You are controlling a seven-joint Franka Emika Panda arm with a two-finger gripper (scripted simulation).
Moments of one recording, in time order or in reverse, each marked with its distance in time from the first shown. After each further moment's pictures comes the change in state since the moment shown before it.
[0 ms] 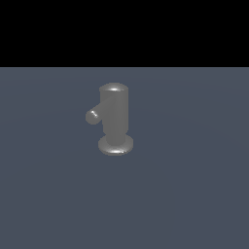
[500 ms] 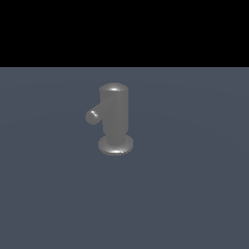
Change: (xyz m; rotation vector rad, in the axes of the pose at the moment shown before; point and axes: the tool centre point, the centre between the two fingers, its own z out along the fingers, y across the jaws) arm 0.012 -0.020 0.054 -0.002 0.012 0.018
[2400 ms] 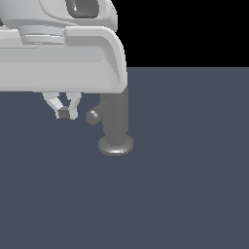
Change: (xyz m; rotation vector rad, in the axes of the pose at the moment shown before) arm 0.050 -0.063 0.173 -0.006 0.041 0.052
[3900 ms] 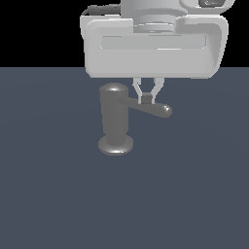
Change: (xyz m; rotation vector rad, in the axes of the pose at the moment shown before) arm 0.040 0.134 -0.017 -0.005 0.055 -0.017
